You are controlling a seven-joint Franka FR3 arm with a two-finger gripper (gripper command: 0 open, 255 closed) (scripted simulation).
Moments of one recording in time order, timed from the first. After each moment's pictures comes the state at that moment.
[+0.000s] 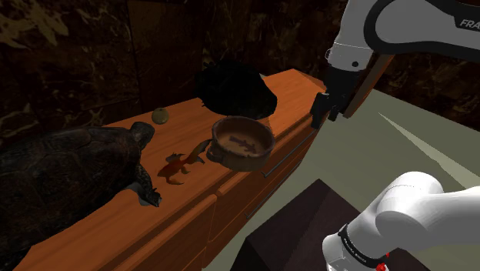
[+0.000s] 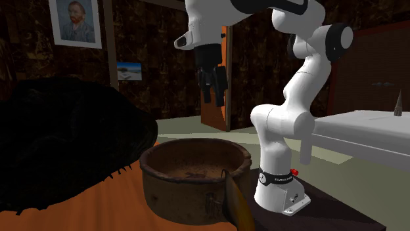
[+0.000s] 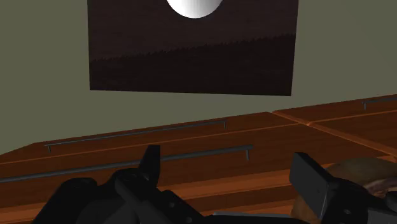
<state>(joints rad) 0.01 -0.76 0.06 -2.38 0.04 1.49 0.08</state>
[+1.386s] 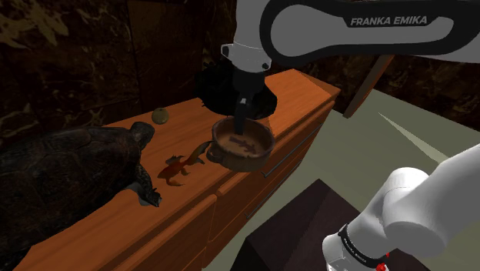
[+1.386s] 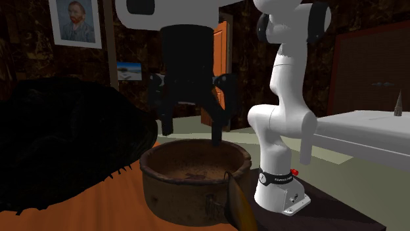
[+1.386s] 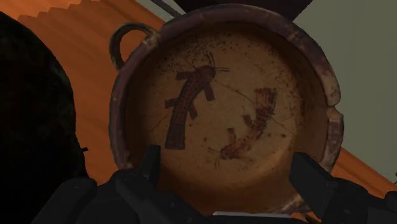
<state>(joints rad) 0.23 -0.23 0.26 -2.03 0.02 1.75 -0.21</state>
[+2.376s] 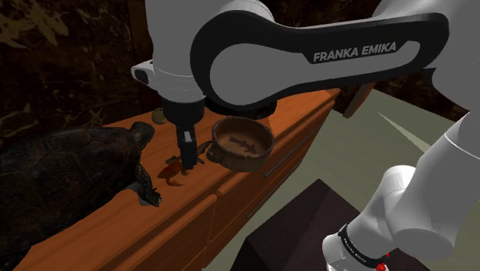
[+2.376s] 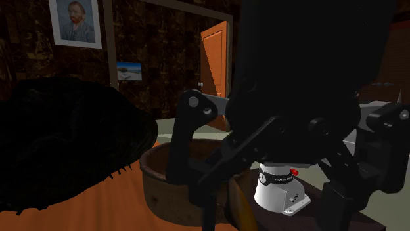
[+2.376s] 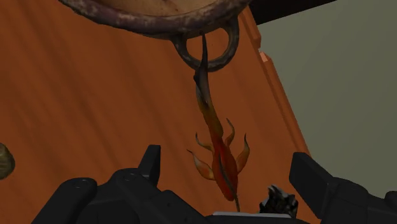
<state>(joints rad) 0.39 0.05 0.43 -1.80 -0.10 1.84 -0.37</state>
